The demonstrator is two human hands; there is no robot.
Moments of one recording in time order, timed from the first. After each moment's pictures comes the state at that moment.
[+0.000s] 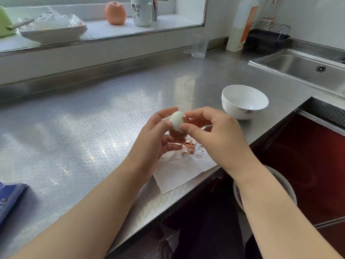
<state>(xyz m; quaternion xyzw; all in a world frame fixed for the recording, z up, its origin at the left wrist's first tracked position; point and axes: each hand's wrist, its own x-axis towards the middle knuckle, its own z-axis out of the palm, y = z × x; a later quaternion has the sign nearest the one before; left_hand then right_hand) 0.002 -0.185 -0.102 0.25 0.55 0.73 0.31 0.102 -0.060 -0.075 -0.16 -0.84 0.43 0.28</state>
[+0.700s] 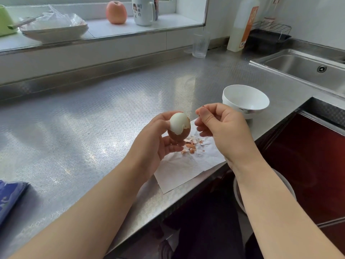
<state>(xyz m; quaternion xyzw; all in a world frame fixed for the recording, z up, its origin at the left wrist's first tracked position) 0.001 -0.186 -0.099 0.23 0.54 0.73 0.35 0.097 -0.051 -0.075 -0.20 -0.73 0.58 0.31</state>
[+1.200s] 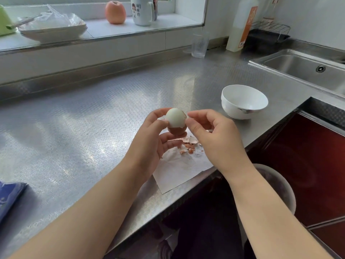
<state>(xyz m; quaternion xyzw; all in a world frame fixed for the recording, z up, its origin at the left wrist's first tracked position) 0.002 -0.186 -0.099 0.21 0.51 0.76 0.34 0.101 -0.065 -0.086 -0.20 -0.79 0.48 0.32</state>
